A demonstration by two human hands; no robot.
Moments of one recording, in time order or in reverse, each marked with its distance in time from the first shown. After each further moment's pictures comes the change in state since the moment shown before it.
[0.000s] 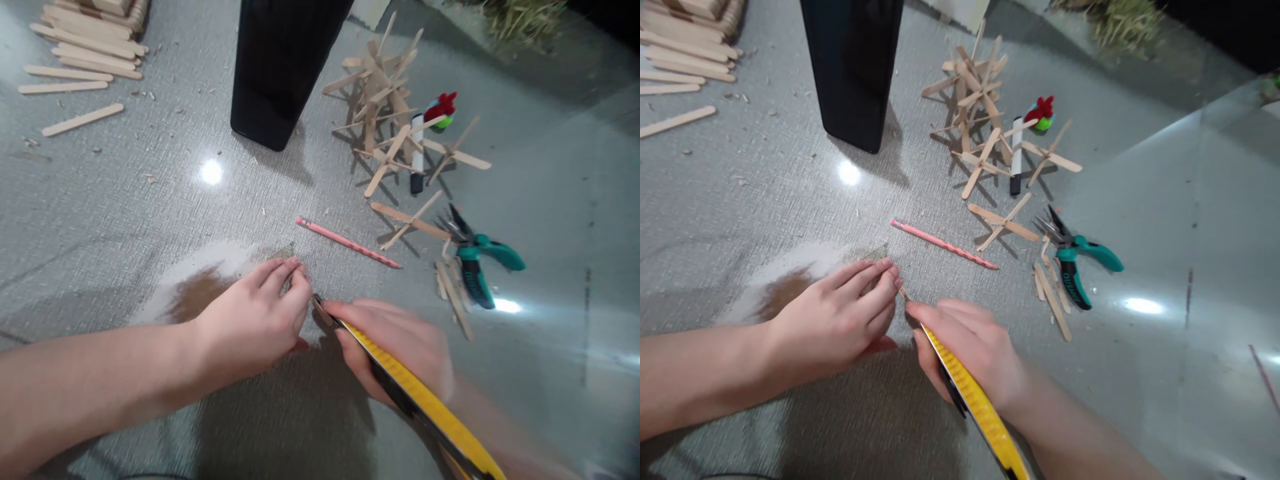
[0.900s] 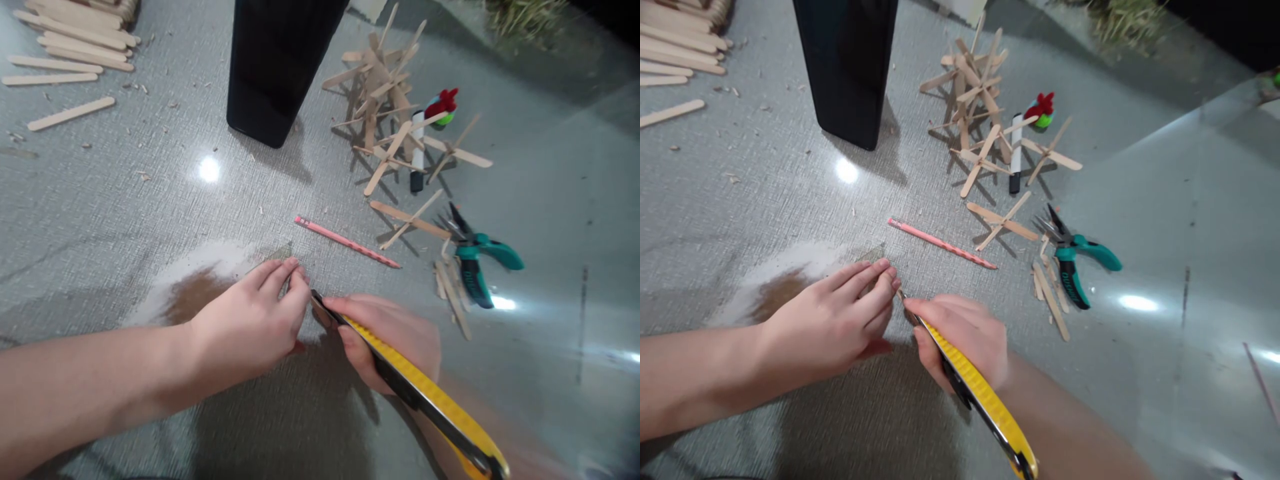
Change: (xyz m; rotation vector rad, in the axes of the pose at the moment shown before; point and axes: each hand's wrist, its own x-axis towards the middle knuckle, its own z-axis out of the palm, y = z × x) left_hand 0.001 0.001 -0.001 -0.023 -0.001 0.008; right_hand 0.000 0.008 0.007 0.027 0.063 0.006
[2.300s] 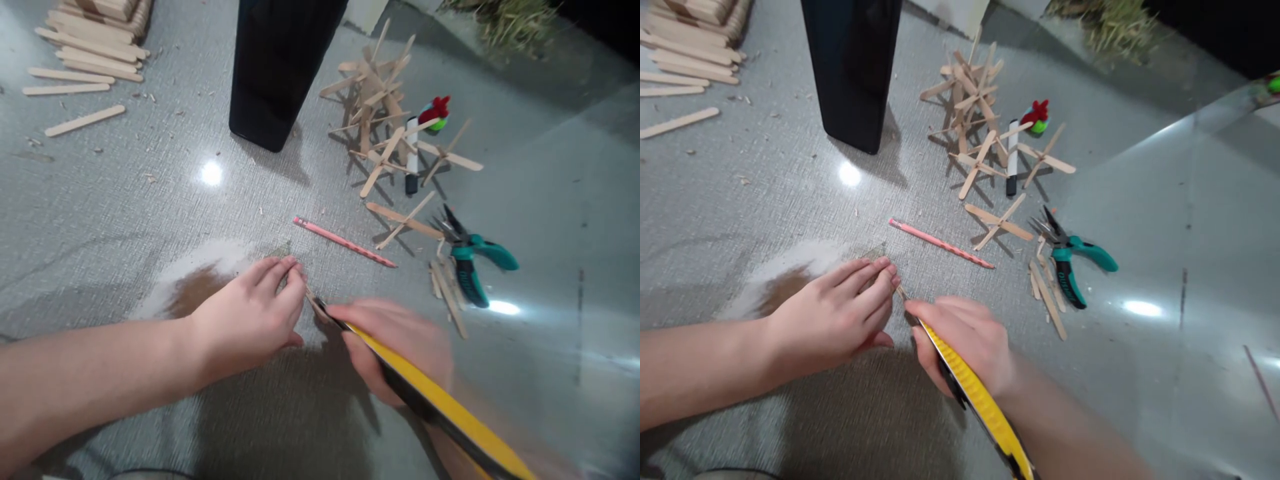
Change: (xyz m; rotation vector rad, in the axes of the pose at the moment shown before) left_hand -0.003 0.000 0.001 0.031 0.040 -0.011; right_hand 0.001 -0.010 -0.012 -0.053 -0.032 -0.012
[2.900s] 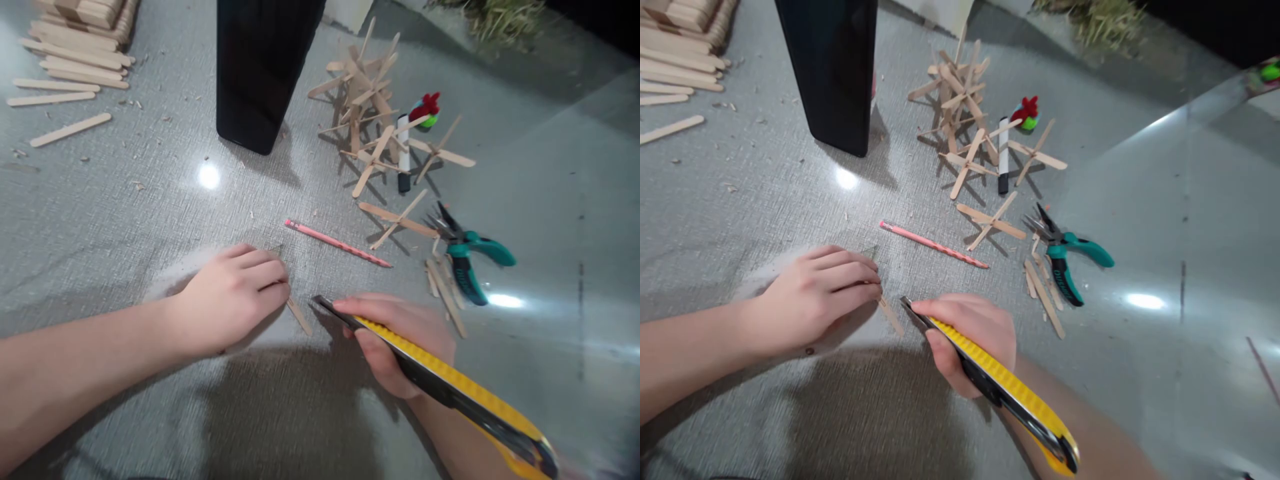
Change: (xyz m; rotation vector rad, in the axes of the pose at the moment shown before) left_hand 0.001 -0.036 0.002 -0.354 0.069 -0.018; right_hand -0.001 0.015 0.001 0.156 0.127 0.056
